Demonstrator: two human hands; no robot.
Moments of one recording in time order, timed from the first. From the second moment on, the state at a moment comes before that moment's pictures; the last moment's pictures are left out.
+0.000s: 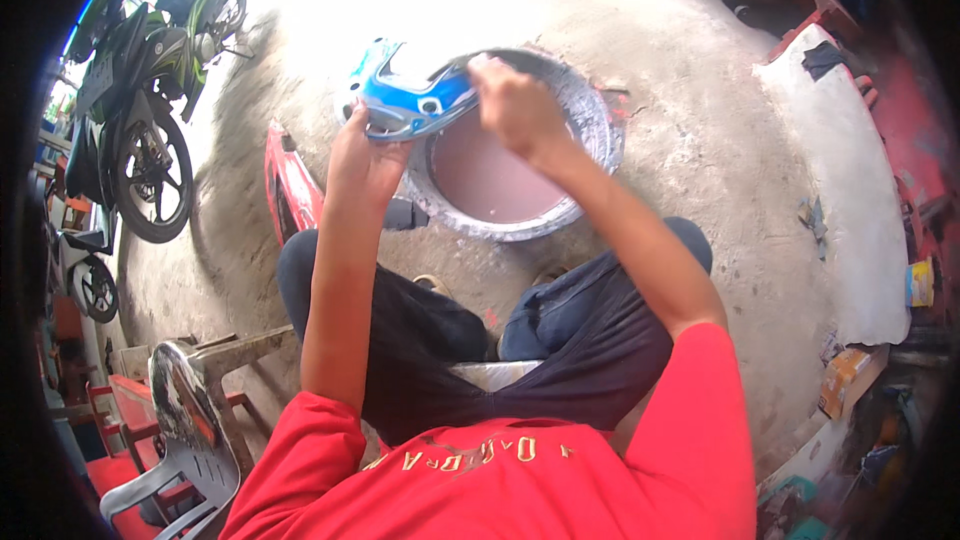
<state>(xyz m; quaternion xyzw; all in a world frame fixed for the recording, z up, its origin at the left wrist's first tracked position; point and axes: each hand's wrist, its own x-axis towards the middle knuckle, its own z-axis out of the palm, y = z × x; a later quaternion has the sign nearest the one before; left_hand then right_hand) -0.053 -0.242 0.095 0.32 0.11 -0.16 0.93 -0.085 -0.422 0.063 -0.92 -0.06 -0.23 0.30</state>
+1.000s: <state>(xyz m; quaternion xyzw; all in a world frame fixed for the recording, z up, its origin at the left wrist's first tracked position) -0.050 -0.231 0.101 0.47 -0.02 -0.29 0.83 -0.112 -0.402 0.082 -0.89 -0.20 -0.29 0.28</state>
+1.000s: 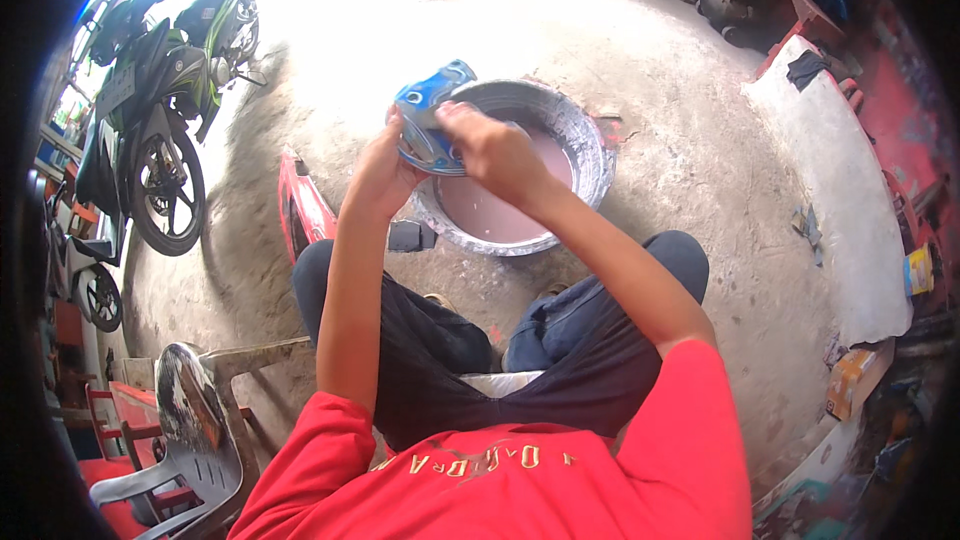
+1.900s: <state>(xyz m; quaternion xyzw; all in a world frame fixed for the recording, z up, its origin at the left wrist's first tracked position) -0.068 -0.216 0.108 0.64 -0.10 -0.31 0.69 -0.137 -0.373 0.091 -0.90 -0.07 -0.29 0.32</state>
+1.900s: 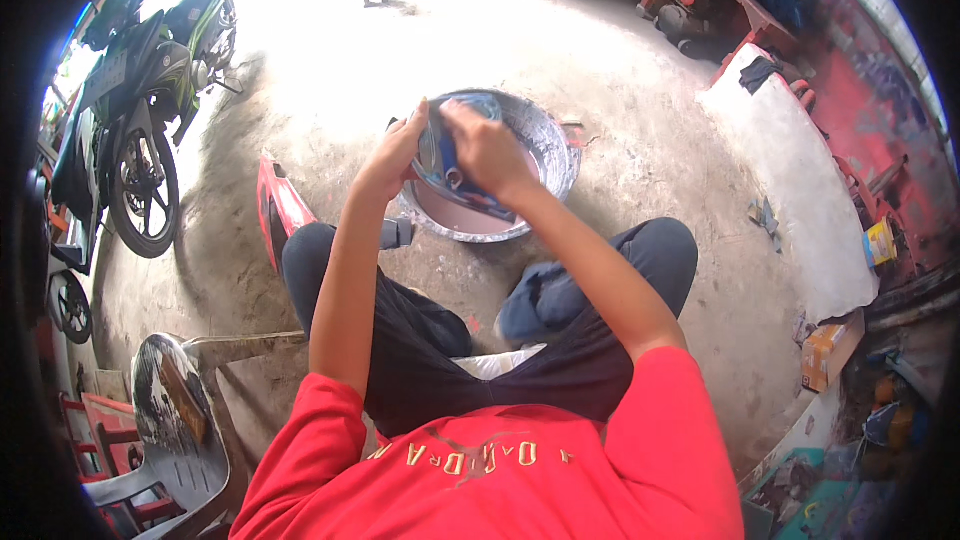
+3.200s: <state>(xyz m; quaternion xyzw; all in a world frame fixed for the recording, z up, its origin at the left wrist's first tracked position) -0.075 -0.218 -0.009 0.57 0.15 -0.24 0.78 -0.049 -0.469 -0.002 -0.91 0.08 -0.16 0.38</state>
